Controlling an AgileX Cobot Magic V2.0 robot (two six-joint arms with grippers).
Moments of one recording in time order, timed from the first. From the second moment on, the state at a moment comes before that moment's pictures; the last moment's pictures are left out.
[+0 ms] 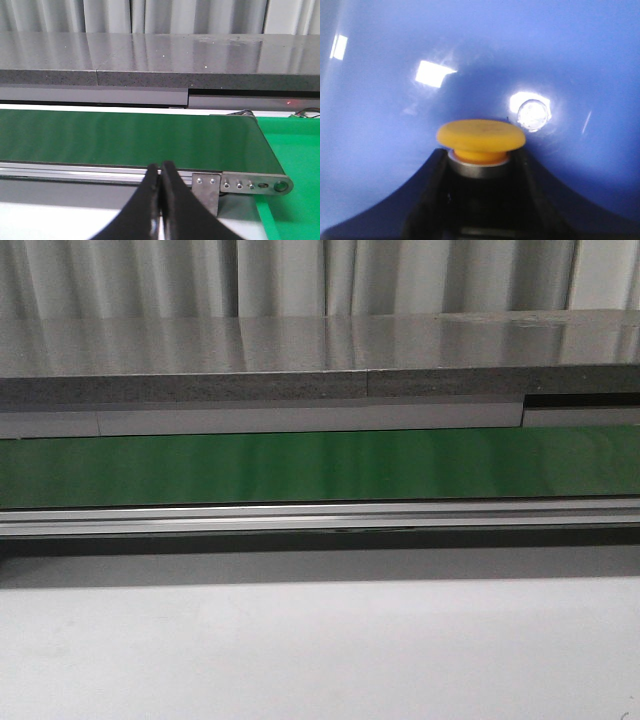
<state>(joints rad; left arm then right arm) 0.34 2.05 -1.36 0.03 0.66 0.01 0.06 -0.01 0.03 0.04 0.09 -0.03</state>
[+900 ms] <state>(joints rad) 0.22 1.73 -1.36 0.01 0.81 0.08 0.06 -0.01 0.03 0.04 0.09 -0.03</state>
